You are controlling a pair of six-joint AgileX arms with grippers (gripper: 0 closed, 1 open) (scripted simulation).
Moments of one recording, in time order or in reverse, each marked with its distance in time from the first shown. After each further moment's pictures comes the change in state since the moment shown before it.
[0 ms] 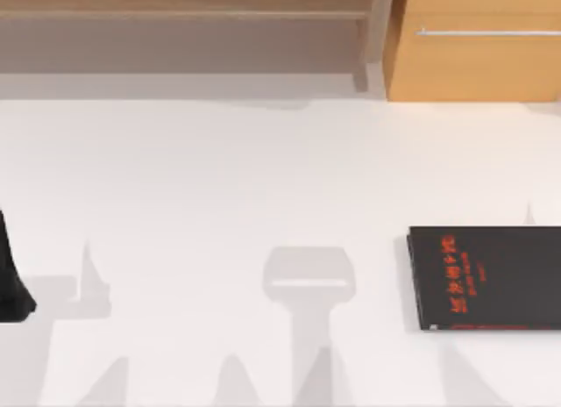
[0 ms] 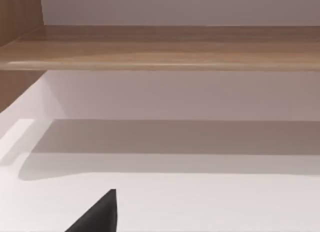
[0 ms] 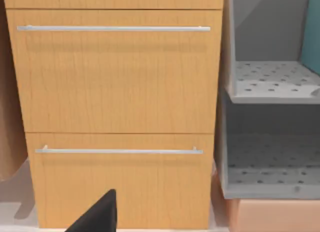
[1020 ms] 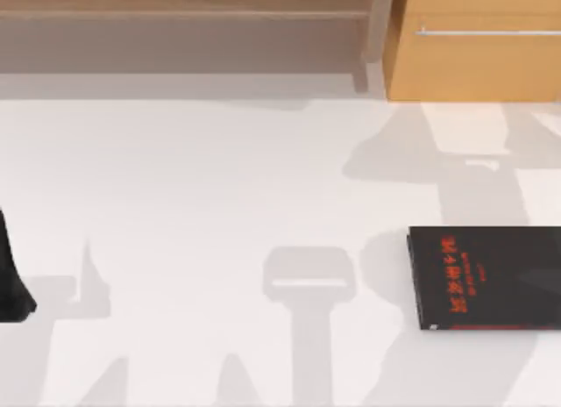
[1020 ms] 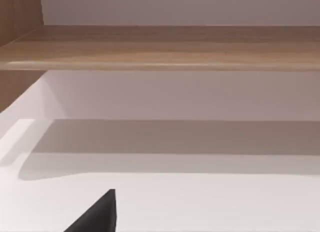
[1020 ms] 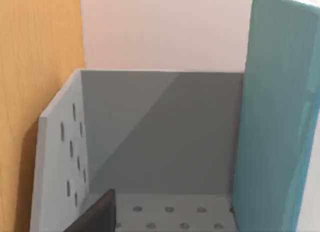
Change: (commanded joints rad) left arm 0.000 0.000 0.000 0.000 0.000 0.000; right arm -0.329 1.436 1.005 0.416 -0.308 -0.005
